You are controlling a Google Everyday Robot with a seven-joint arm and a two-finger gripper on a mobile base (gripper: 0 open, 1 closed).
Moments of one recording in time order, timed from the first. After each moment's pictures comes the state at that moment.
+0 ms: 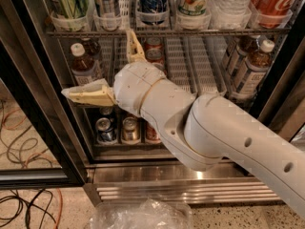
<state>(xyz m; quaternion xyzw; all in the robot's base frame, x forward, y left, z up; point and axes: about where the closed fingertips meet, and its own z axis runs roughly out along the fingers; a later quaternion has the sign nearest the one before) 0.504 0.097 1.000 -0.37 0.54 0.19 0.73</state>
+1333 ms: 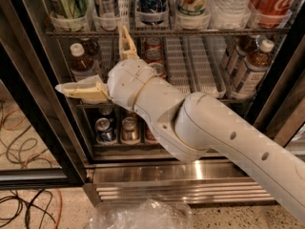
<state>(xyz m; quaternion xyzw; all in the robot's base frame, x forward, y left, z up) 0.517 0.112 1.005 -0.37 0.49 0.20 0.76</state>
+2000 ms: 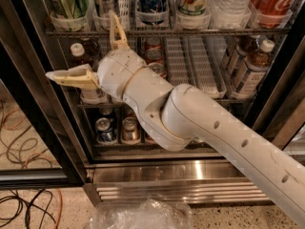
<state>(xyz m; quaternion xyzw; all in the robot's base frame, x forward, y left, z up) 0.537 0.131 1.020 -0.36 0.46 0.20 0.78</state>
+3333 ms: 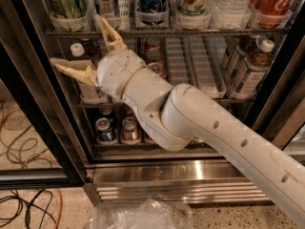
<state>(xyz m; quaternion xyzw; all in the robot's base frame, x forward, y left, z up) 0.537 0.131 1.020 -0.36 0.46 0.20 0.78</state>
